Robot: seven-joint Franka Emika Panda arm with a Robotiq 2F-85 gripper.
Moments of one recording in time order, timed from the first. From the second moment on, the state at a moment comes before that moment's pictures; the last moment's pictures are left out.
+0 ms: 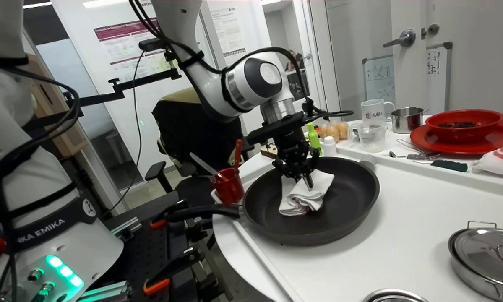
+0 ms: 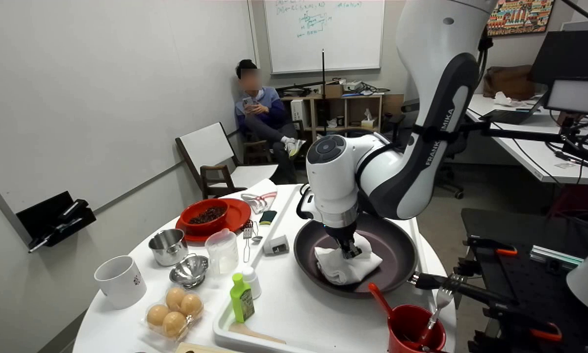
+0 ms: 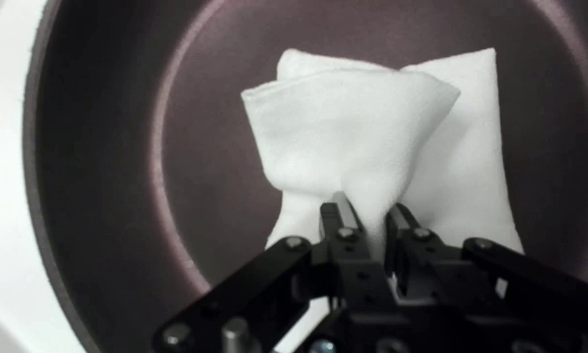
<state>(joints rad) 0.06 0.52 -0.07 -2.26 -0.68 2.67 -0.12</state>
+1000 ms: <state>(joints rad) 0.04 0.61 -0.22 -2.12 -0.64 2.68 0.00</state>
